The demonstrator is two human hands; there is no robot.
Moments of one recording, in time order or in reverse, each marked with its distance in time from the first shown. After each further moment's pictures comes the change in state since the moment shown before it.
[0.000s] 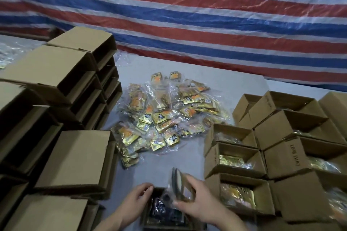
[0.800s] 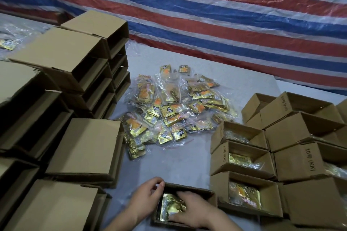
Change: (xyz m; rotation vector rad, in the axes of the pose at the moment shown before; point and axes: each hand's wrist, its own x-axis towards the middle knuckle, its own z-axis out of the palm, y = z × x) left_hand 0.003 -0.023 0.018 -0.099 0.053 0.045; right_hand 0.031 0.049 0.042 -0.595 -0.267 0.305
